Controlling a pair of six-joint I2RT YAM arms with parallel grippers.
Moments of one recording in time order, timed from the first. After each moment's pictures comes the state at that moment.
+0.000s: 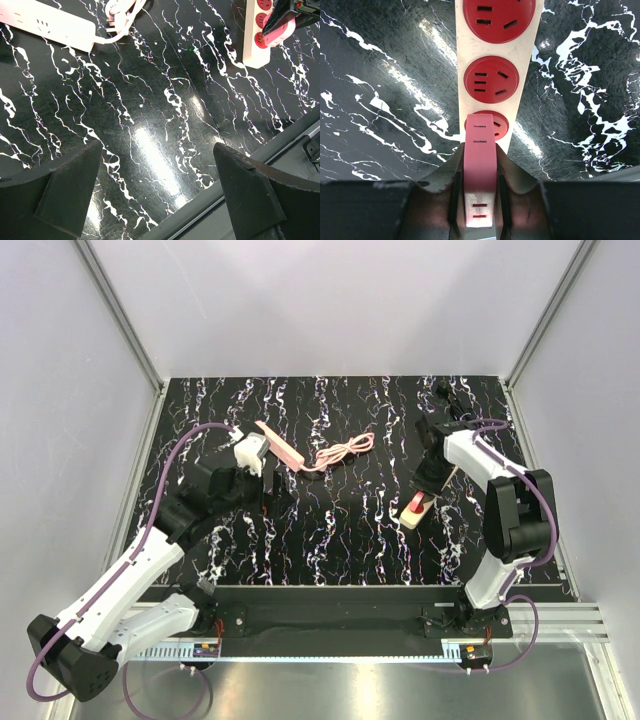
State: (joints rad) left arm -0.57 0.90 0.89 -0.54 0.13 -0.24; right arm 0.22 1.75 1.26 -0.98 0.05 0.83
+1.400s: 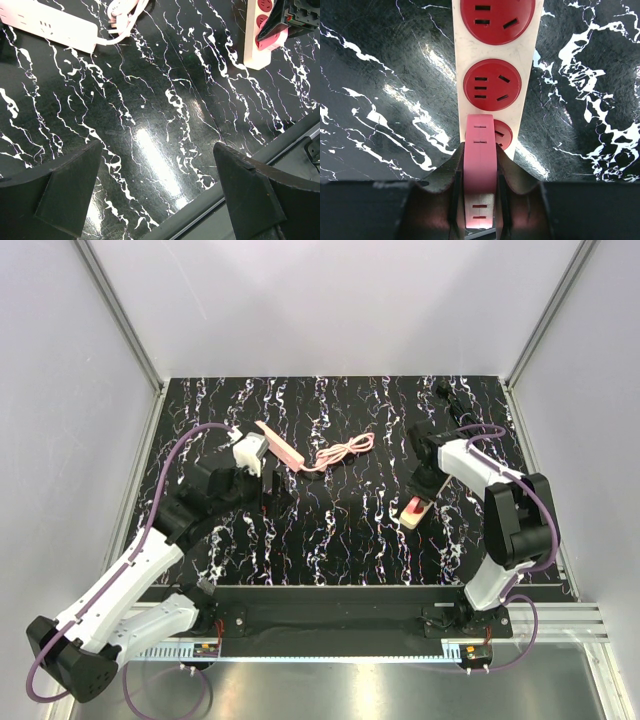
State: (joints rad) left arm -0.57 0.90 0.89 -0.54 0.12 -0.24; right arm 0.29 1.73 1.16 -0.87 0.14 0.91
